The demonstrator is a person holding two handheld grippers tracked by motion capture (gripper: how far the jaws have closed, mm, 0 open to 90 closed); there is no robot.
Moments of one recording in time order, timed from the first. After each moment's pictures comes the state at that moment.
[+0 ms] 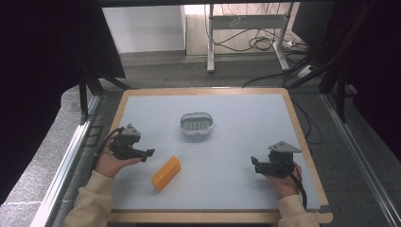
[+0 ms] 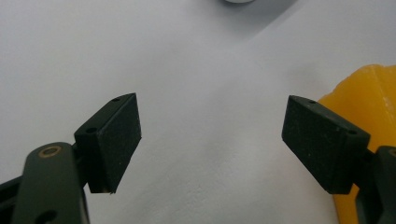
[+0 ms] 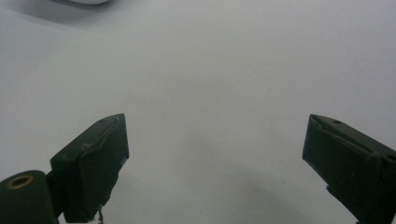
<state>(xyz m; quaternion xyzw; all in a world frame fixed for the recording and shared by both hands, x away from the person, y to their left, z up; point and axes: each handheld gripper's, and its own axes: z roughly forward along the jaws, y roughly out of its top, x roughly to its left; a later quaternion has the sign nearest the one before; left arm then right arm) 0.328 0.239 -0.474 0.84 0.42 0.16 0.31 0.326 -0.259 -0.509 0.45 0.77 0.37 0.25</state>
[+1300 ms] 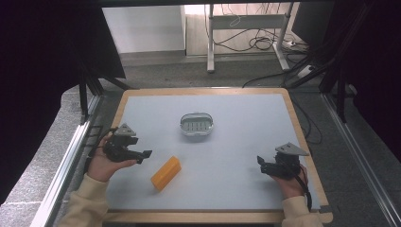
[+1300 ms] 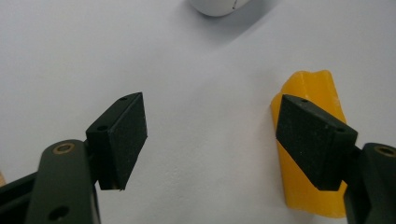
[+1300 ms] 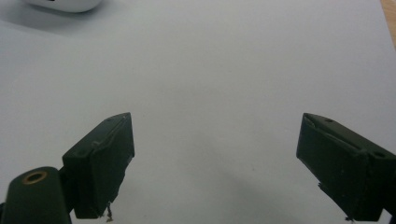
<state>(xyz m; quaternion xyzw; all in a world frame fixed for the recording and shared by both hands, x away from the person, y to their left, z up) 0.304 0.237 -0.441 0.84 0.42 0.14 0.32 0.319 -0.272 -0.505 0.46 0.76 0.37 0.27</state>
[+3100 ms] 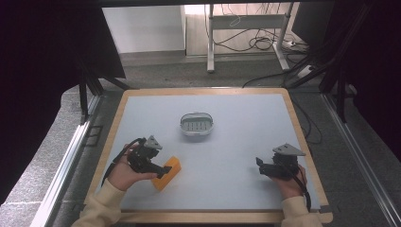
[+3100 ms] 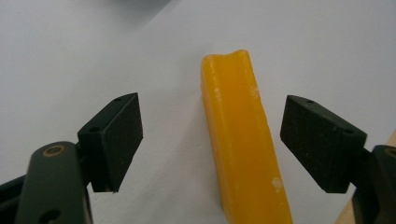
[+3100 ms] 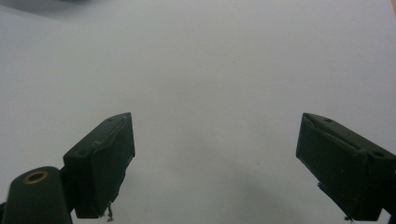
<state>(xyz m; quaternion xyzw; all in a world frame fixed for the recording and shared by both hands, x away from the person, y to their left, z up) 0.294 0.173 -0.460 0.88 0.37 0.09 0.28 0.320 -0.269 -0.510 0.46 0.77 0.35 0.27</state>
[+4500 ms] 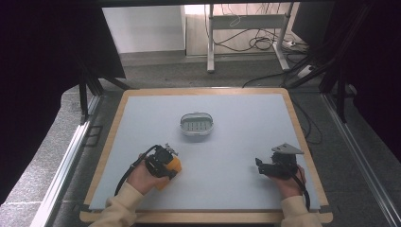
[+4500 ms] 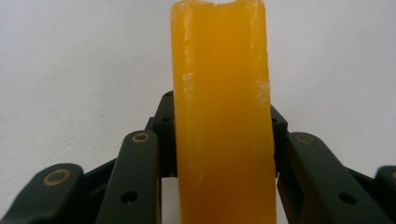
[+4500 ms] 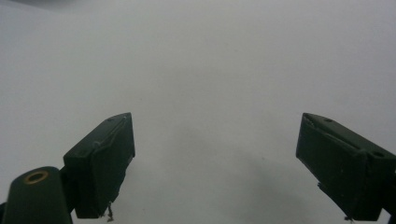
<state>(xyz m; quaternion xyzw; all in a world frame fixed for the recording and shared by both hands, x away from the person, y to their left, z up) 0.304 0.133 -0.496 0.89 0.40 0.06 0.18 0.325 -0.268 -0.515 0.47 0.77 0.34 0.26</state>
